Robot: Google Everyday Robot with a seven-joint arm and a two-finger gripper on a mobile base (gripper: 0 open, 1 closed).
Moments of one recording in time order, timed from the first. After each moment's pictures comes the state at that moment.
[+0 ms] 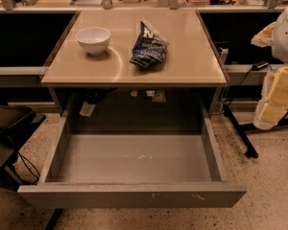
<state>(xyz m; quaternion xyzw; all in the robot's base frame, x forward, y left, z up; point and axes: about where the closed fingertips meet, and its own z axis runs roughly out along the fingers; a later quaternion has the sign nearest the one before) 0.438 -0.217 0.976 -0.60 0.78 -0.03 0.16</state>
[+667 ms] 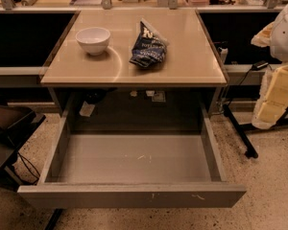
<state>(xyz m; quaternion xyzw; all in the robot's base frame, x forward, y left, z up) 0.439 -0.214 0.976 -0.60 0.78 -0.04 0.15</state>
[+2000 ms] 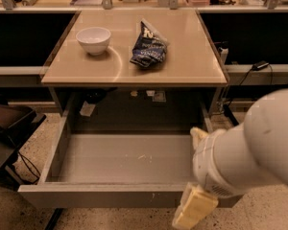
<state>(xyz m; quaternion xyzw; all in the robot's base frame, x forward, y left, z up) 0.343 -0.095 0.823 -0.59 0.78 0.03 0.22</state>
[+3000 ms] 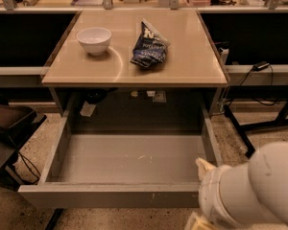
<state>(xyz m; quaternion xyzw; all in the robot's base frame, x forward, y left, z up) 0.310 -0.103 0.756 -0.56 0.80 0.07 0.20</state>
